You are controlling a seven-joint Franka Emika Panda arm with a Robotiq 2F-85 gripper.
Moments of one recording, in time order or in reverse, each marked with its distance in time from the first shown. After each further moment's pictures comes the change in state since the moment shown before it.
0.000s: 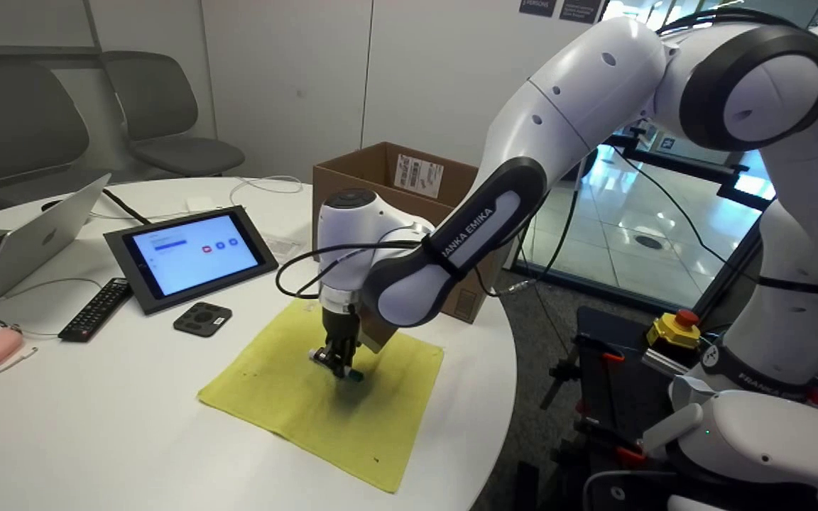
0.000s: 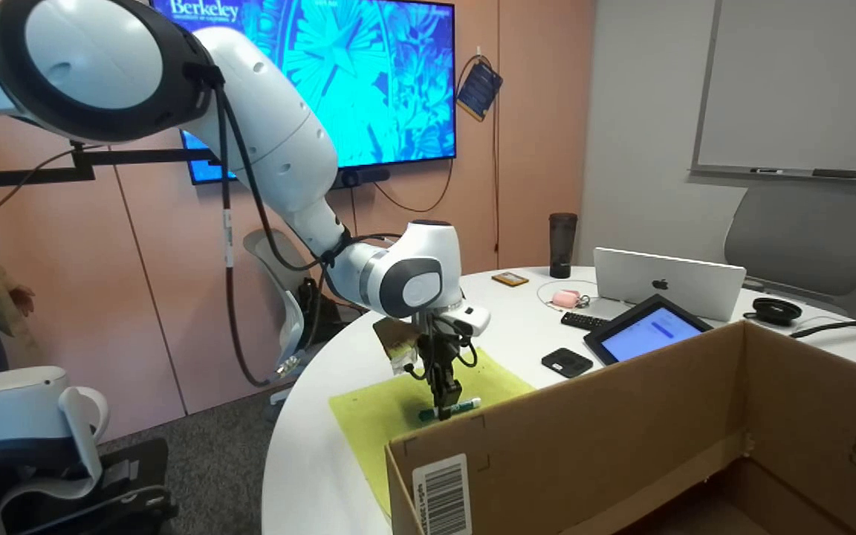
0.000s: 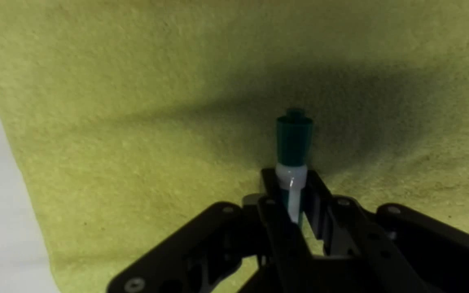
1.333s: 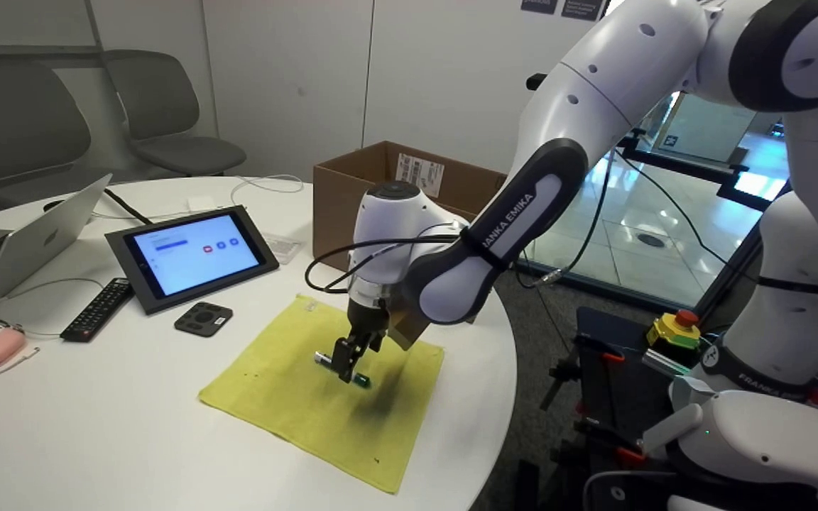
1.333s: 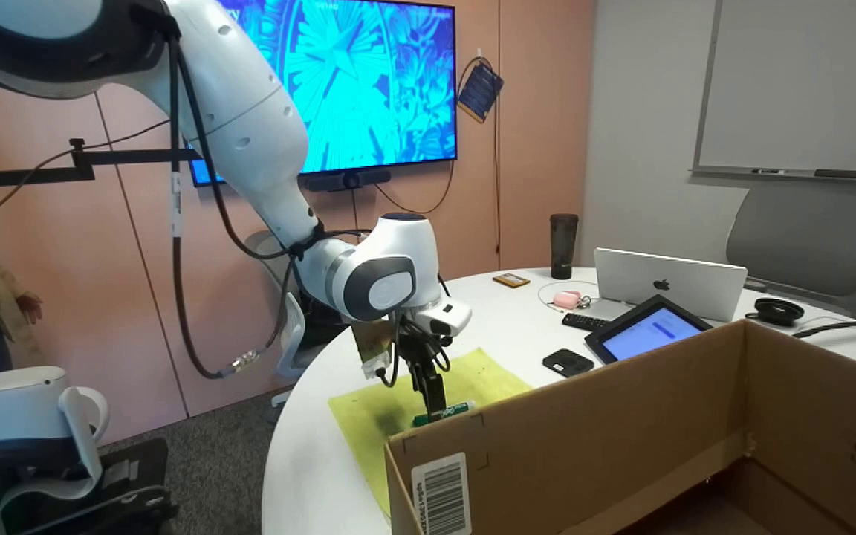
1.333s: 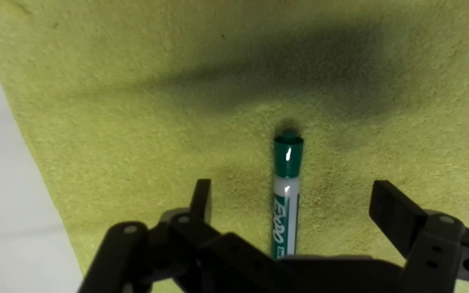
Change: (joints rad) arm -0.001 -0.149 0.004 -0.239 0.040 0.163 -0.004
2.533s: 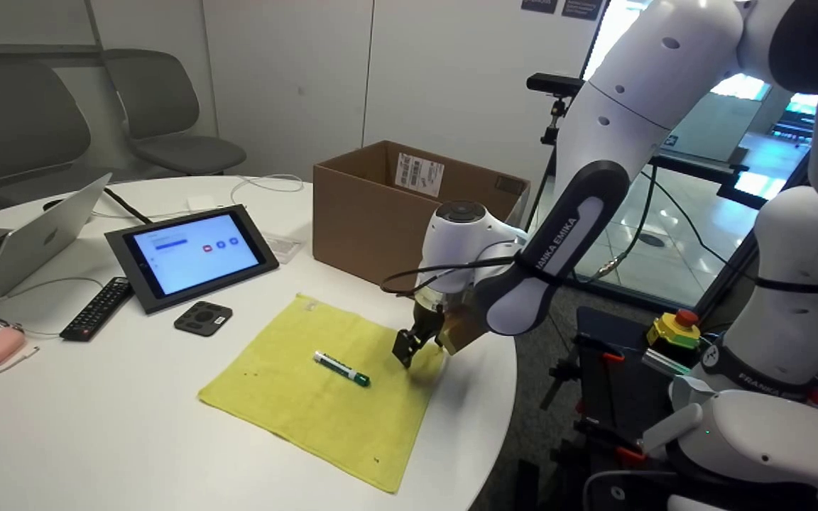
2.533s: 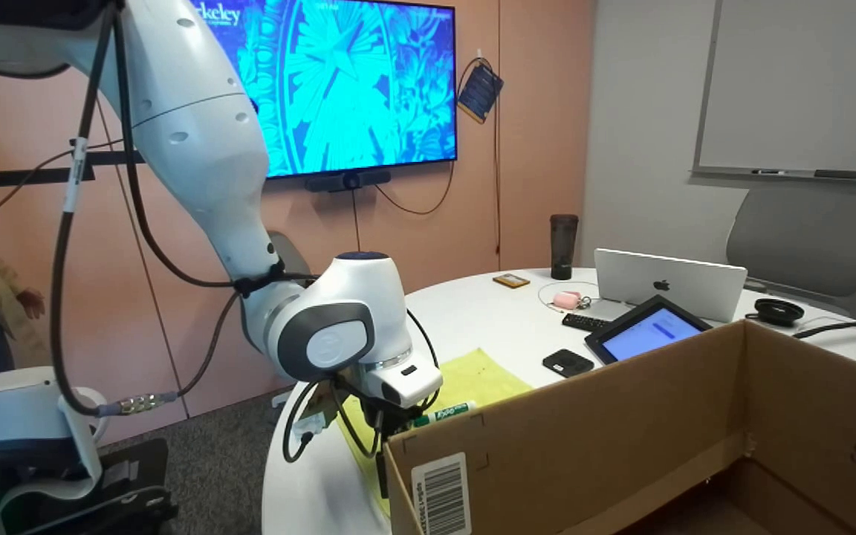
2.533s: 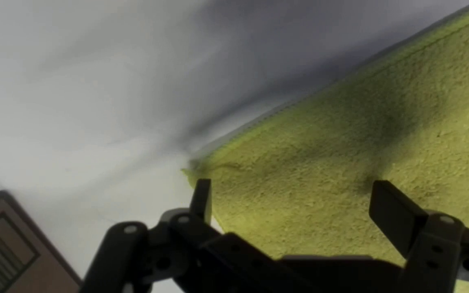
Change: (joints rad) arm 0.134 -0.091 -0.227 -0.342 0.005 0.195 0.289
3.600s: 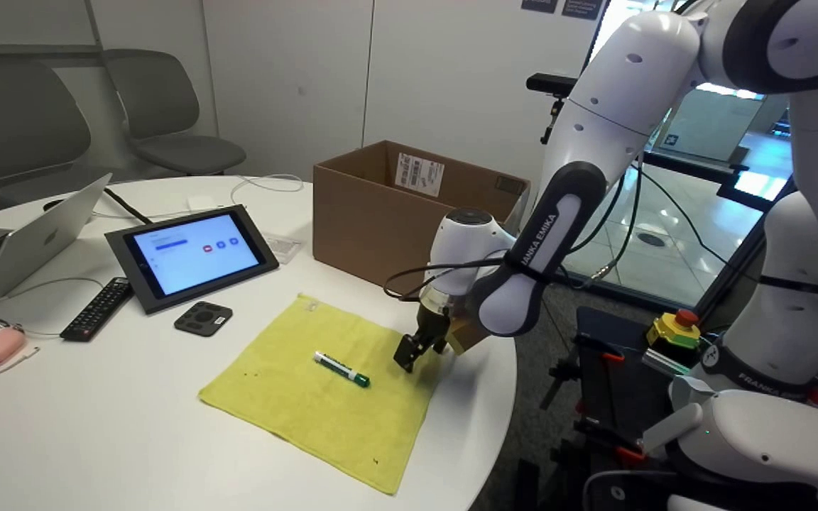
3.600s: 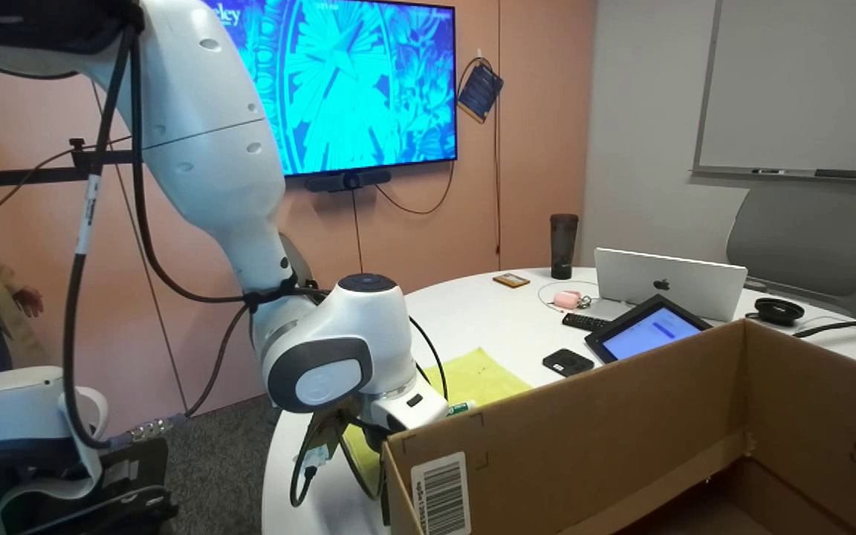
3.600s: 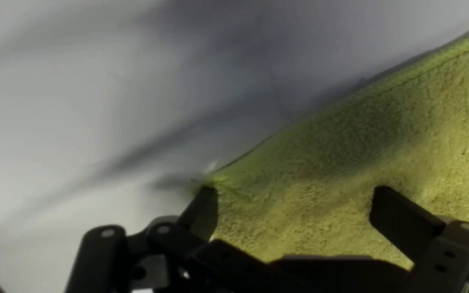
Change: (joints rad) arm -0.224 0.042 0.190 -0.012 0.106 0.103 -0.212
